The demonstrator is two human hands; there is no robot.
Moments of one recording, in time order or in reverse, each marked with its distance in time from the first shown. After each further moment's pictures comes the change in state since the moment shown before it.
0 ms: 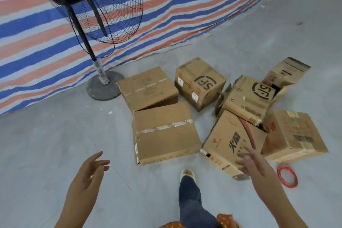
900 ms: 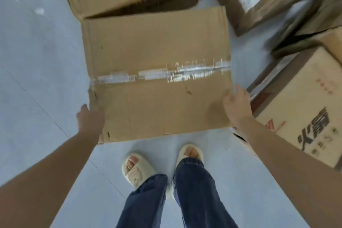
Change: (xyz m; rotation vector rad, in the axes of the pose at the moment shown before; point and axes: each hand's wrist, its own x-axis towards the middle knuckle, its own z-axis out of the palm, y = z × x) left_hand 0.416 -0.407 0.328 0.318 0.111 -0.836; right_hand 0.485 0.349 0.300 -0.600 -0.234 0.314
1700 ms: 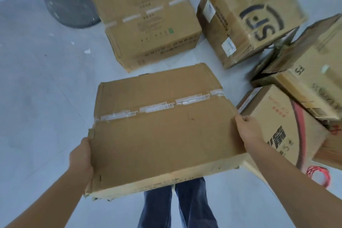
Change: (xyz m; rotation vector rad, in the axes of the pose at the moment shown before) left_hand -0.144 0.008 -0.171 -0.405 0.092 -0.306; right_hand -0.118 -0.053 -0.133 0.124 0.079 0.241
